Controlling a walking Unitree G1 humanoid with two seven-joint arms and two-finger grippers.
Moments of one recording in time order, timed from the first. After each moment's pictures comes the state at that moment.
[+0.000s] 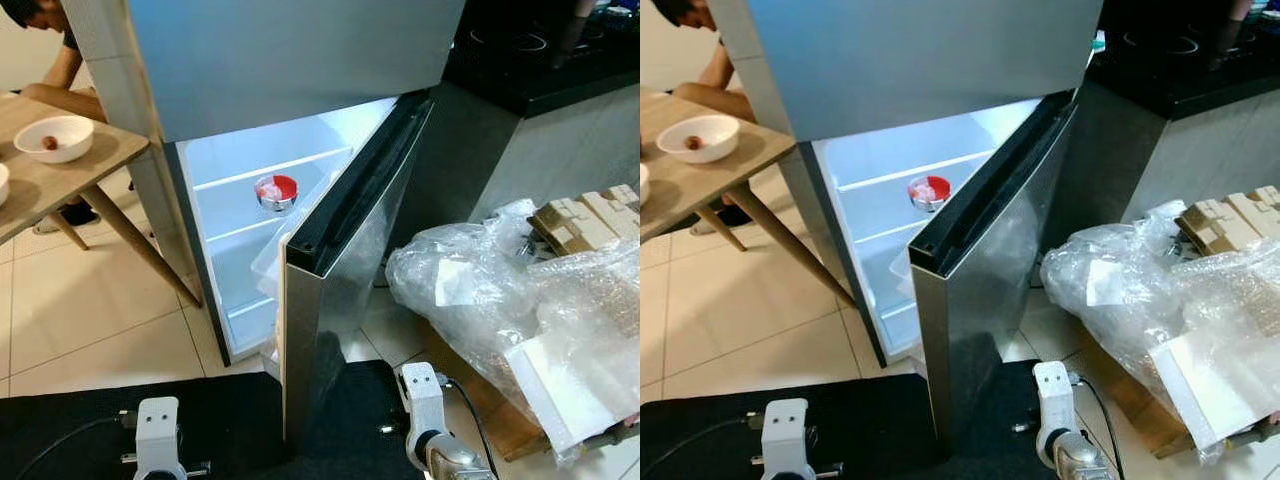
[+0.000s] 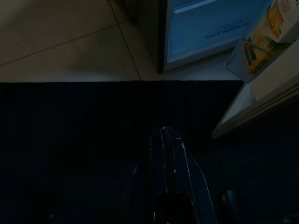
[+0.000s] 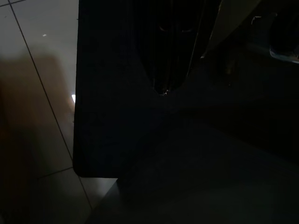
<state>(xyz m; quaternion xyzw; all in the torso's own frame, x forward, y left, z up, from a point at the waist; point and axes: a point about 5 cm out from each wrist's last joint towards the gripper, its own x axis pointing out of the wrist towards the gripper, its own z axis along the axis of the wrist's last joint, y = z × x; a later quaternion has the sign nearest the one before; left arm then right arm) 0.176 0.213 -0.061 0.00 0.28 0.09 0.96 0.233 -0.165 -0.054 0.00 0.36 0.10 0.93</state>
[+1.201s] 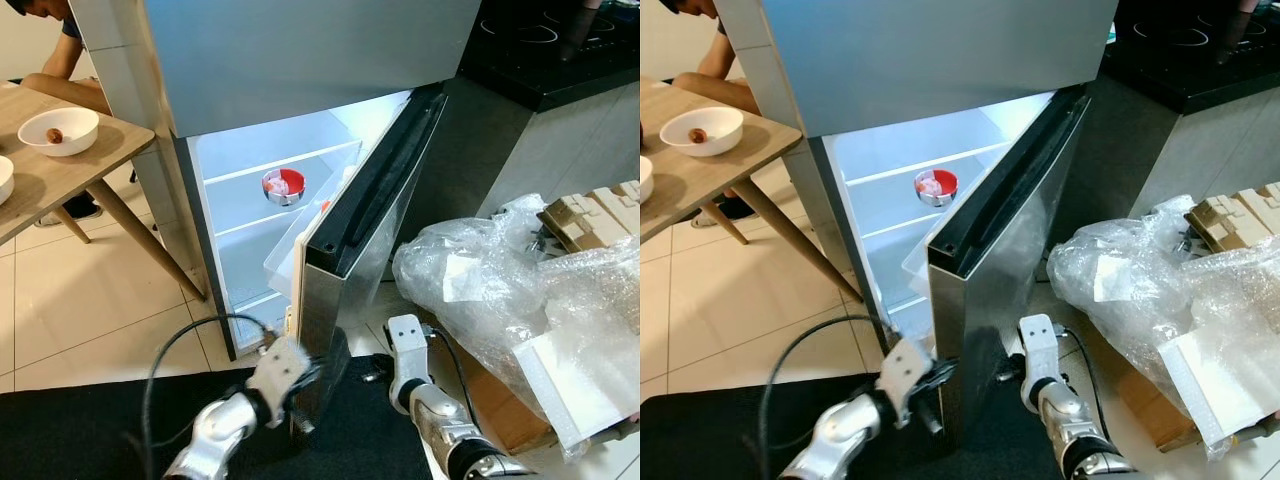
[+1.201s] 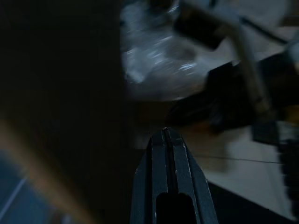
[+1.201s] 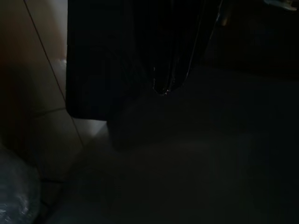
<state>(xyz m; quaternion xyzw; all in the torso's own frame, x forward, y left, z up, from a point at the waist) 0.251 0.069 0.028 0.08 0.04 -0.45 0.89 0.281 -0.152 -0.013 0.00 0.25 0.13 0.96</state>
